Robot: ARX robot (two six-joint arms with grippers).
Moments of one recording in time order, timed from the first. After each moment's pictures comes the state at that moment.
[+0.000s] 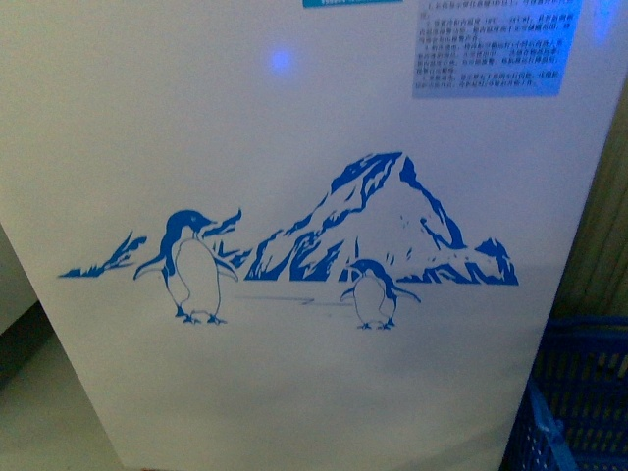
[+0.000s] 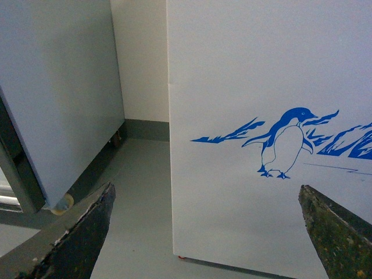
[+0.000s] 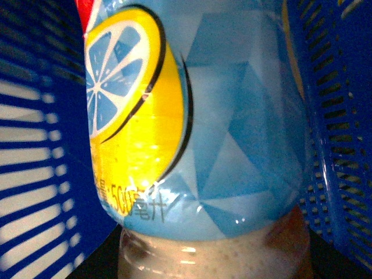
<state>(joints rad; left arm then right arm) 0.00 0.00 0.01 0.00 0.00 0.00 -0.41 1.64 0.43 0.33 -0.19 0.05</state>
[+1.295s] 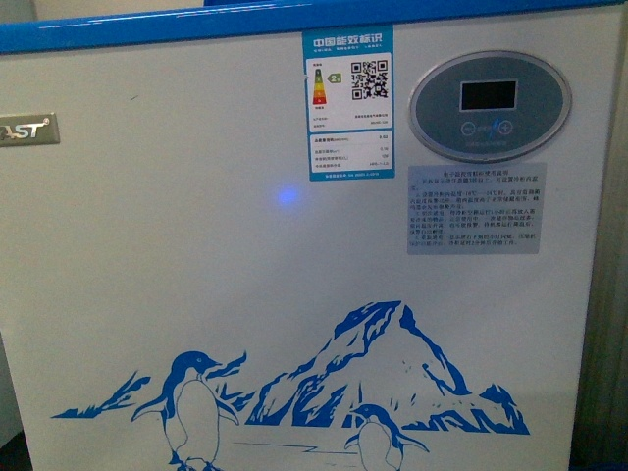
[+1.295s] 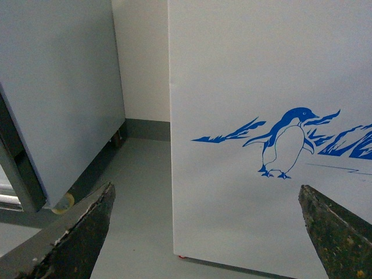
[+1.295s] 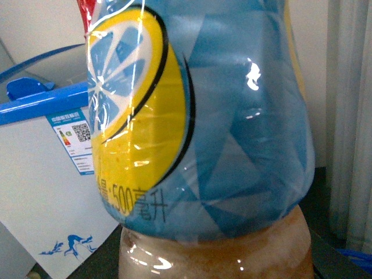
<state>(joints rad) 0.00 0.00 0.01 0.00 0.00 0.00 0.02 0.50 0.76 -0.14 -0.03 0.26</state>
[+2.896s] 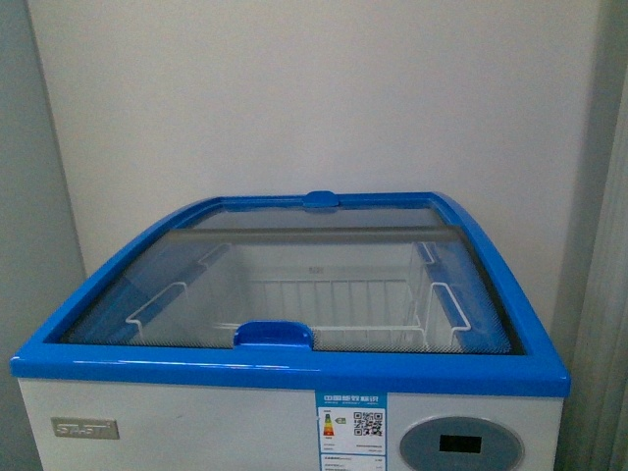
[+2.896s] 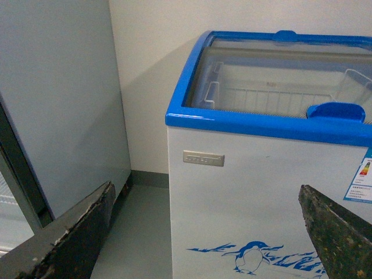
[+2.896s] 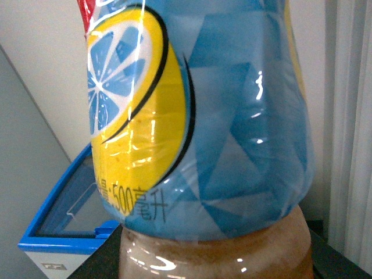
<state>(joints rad) -0.03 0.24 0.12 -0.23 -0.02 -0.20 0.02 0.50 0.75 -0.14 -0.03 0.26</state>
